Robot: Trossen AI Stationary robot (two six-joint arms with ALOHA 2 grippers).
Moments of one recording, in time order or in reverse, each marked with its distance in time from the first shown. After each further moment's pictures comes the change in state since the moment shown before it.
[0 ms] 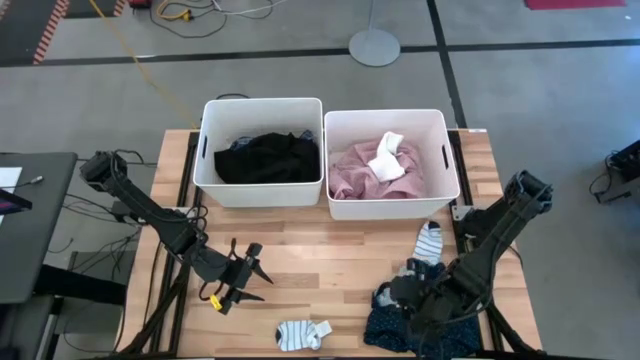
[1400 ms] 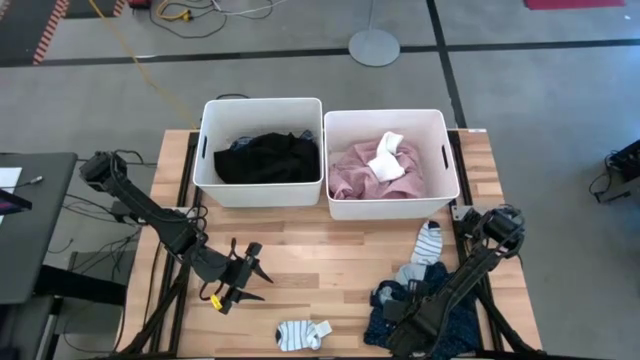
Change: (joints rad) left arm 0.000 0.000 0.000 -0.006 -0.011 -0.009; right arm 0.016 0.439 0.005 -0.155 -0.283 0.111
